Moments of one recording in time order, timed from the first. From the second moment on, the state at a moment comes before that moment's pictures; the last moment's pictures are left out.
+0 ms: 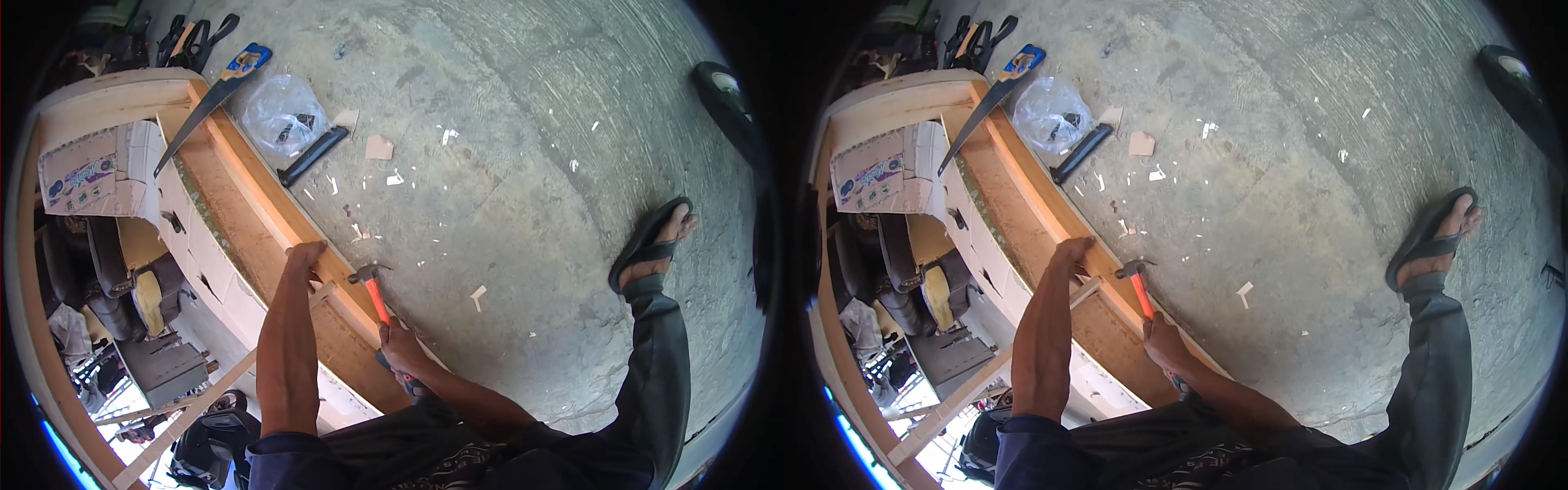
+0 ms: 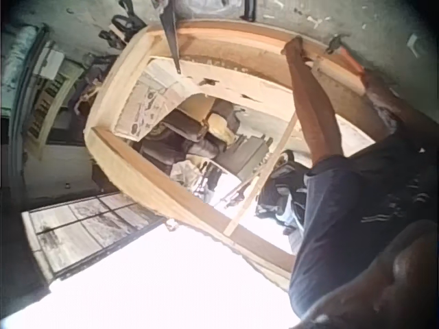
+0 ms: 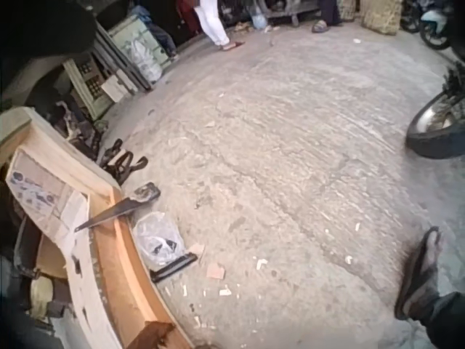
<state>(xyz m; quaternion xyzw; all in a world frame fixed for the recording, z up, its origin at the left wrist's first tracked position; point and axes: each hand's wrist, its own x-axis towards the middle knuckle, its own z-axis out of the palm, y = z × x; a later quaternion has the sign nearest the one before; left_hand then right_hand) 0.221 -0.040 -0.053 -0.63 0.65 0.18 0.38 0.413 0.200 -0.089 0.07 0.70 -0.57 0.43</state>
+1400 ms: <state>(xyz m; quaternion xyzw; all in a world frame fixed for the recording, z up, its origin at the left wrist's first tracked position) 0.052 -0.111 -0.086 -0.31 0.94 -0.10 0.09 0.277 0.295 -0.123 0.10 0.70 -0.58 0.41</state>
